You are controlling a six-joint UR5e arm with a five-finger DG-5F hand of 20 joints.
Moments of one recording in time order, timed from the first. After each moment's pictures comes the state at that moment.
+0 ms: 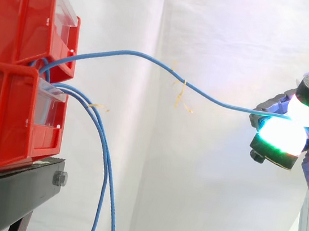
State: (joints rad) arm 0.09 -1.98 -1.37 -3.17 -1.32 -0.46
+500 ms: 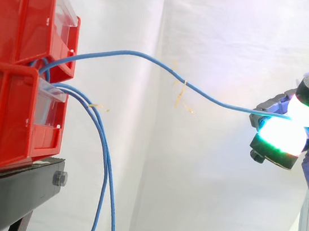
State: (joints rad) arm 0.09 -1.98 -1.37 -3.17 -1.32 -0.46
